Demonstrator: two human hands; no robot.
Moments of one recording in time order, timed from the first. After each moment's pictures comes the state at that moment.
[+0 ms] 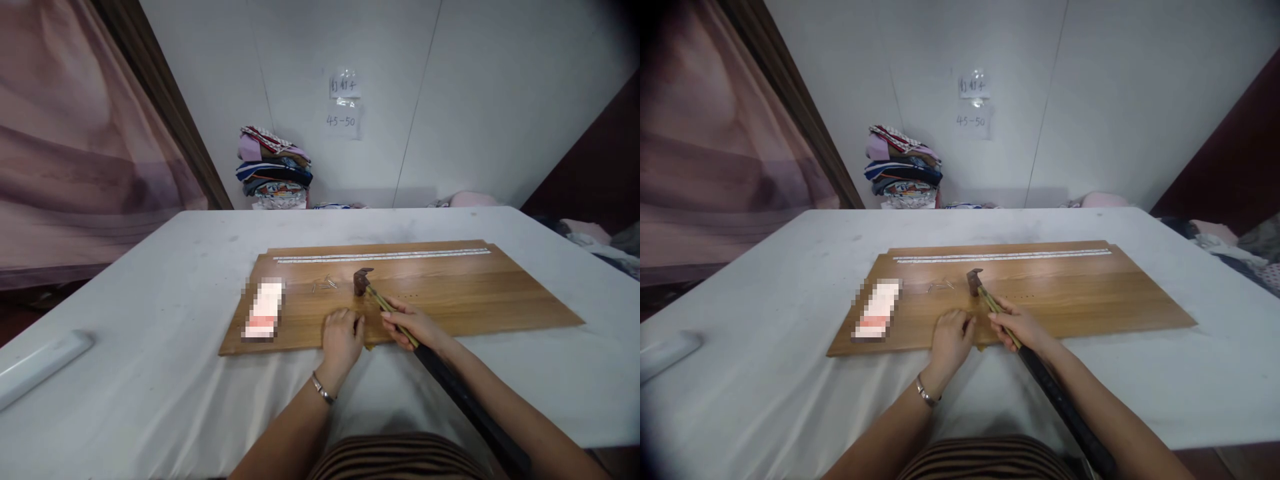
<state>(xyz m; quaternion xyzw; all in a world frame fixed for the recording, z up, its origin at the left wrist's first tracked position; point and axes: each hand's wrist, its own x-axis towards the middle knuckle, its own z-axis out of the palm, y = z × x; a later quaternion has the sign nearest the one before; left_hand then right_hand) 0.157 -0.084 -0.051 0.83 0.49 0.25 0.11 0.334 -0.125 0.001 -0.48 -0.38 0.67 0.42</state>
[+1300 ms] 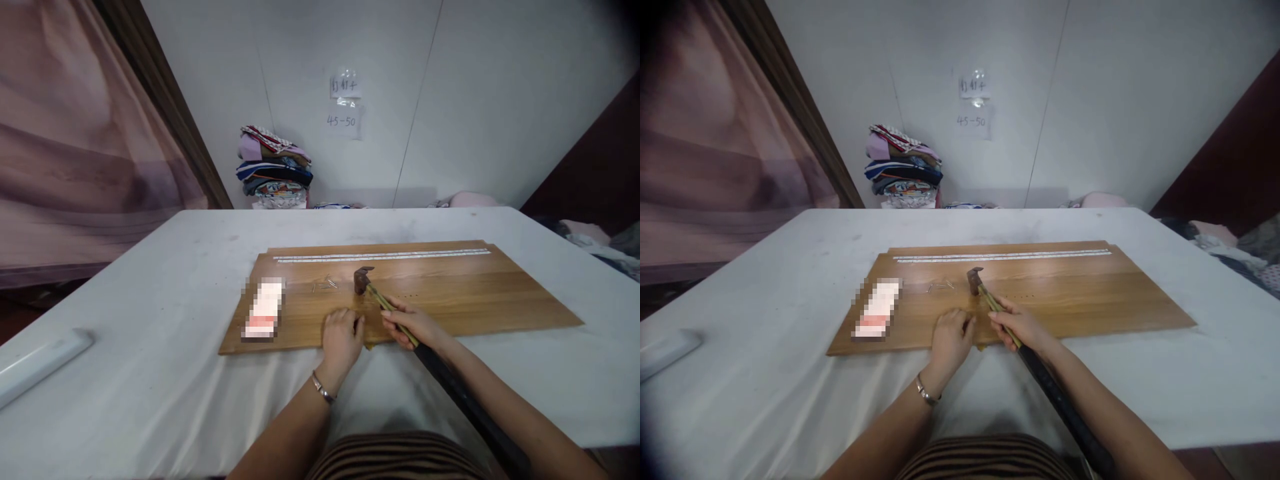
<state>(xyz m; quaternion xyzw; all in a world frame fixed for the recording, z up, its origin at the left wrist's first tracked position) 0.157 -0.084 -0.053 0.83 0.49 0.27 0.11 0.334 -0.124 0.002 -0.48 -0.39 0.66 0.42</state>
